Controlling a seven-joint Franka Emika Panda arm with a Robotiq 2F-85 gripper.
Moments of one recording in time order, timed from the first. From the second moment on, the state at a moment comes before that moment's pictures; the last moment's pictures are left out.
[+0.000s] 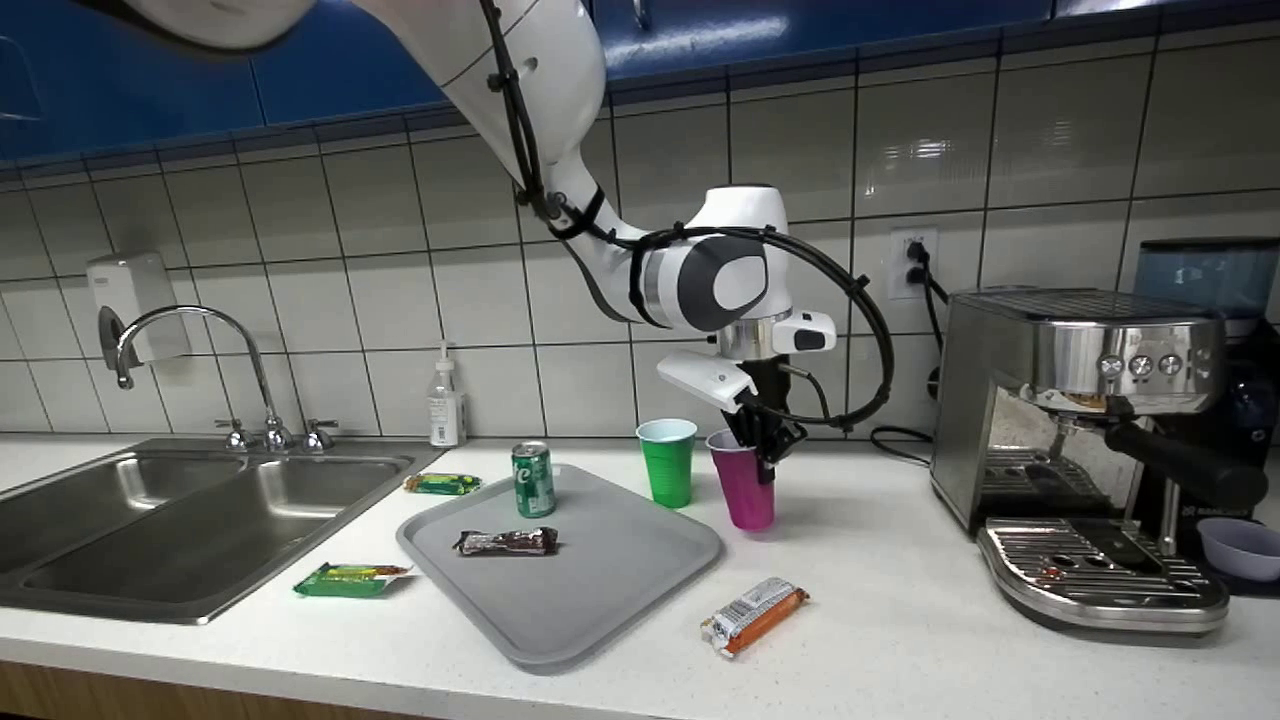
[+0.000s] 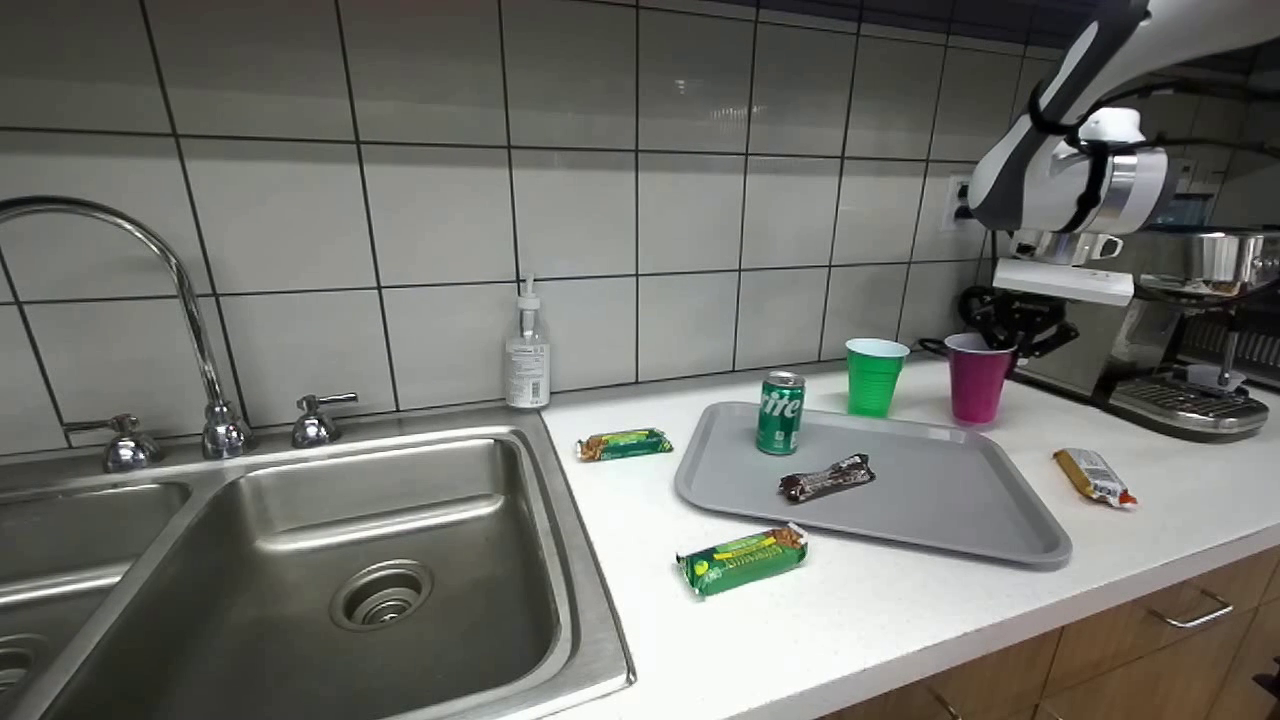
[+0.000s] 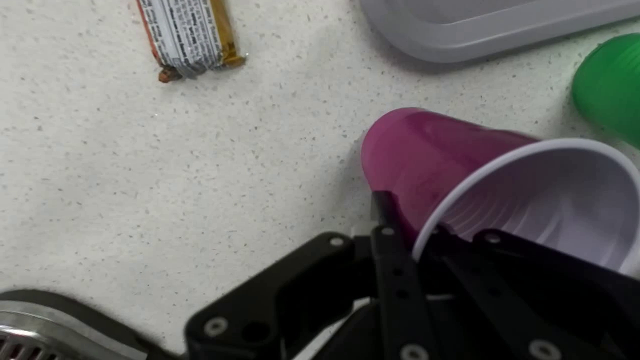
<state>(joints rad) -0.32 0.64 -0.20 -1.76 0.22 2.53 0.12</state>
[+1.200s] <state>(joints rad) -0.35 0.68 -0.18 -1.73 0.24 2.53 0.12</state>
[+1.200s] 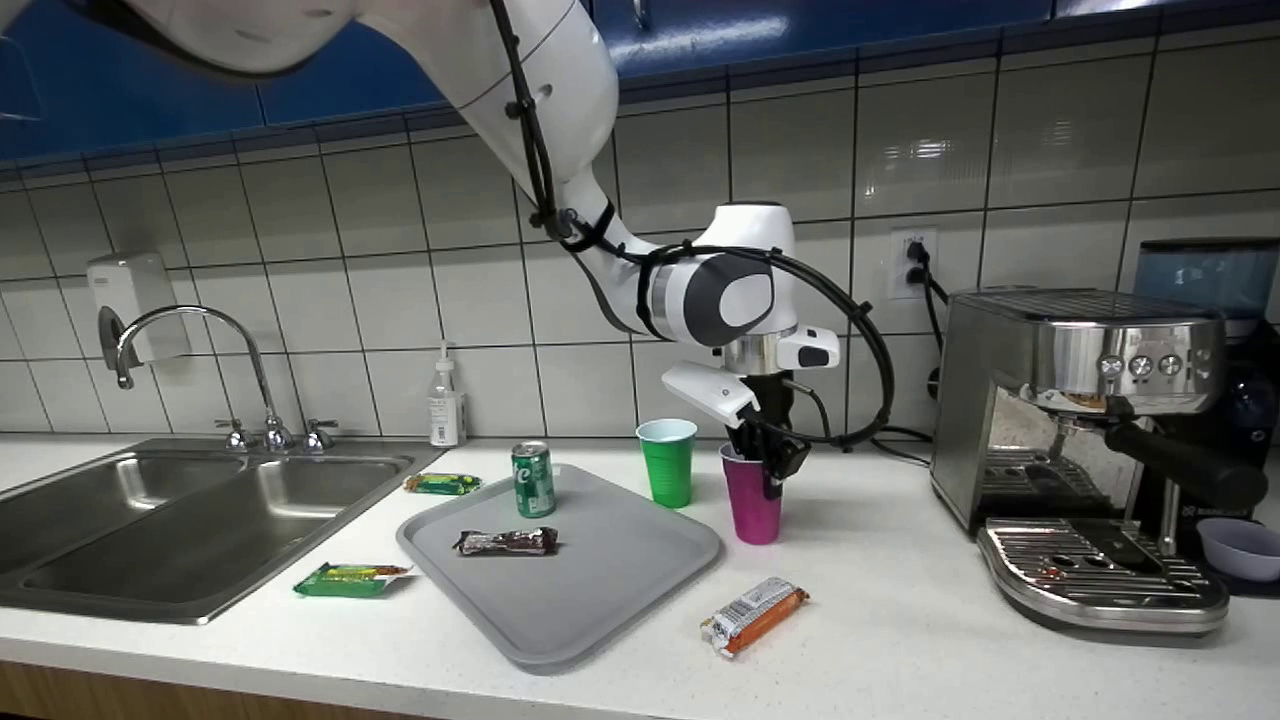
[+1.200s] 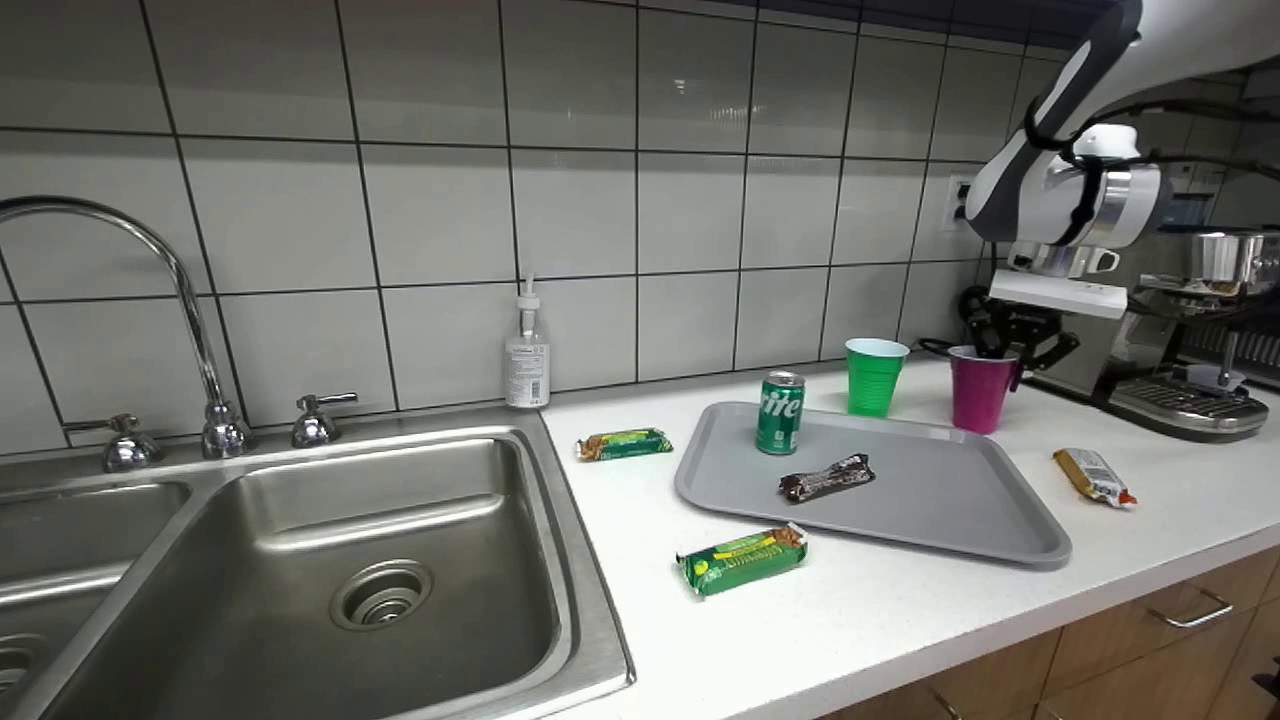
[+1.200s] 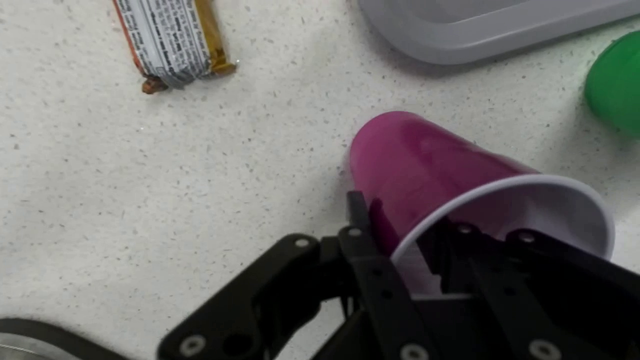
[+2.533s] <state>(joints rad) -0.35 0.60 -0.18 -1.75 0.24 2.54 0.10</state>
